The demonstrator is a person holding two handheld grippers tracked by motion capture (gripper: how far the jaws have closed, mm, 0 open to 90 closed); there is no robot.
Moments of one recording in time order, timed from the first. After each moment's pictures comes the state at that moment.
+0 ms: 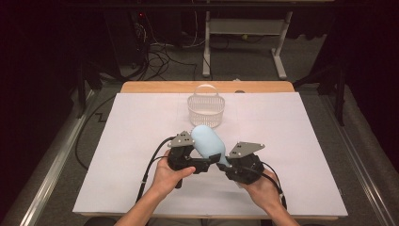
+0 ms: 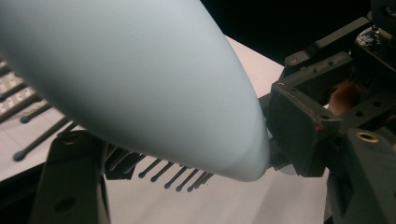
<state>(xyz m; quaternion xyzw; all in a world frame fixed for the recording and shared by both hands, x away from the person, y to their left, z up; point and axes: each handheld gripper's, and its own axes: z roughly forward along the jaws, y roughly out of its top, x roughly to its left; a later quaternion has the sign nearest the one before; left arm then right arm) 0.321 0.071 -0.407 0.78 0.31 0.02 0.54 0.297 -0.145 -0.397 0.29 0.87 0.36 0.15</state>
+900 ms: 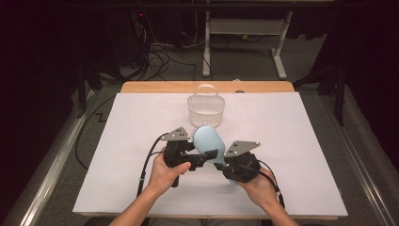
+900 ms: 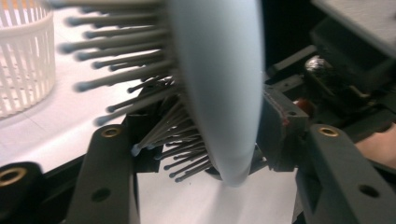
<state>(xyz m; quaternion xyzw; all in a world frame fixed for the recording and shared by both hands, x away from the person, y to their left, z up) 0.320 0.084 -0.390 0.78 0.30 -0.02 0.55 0.303 -0.138 -0.400 0.28 0.88 0.36 0.14</state>
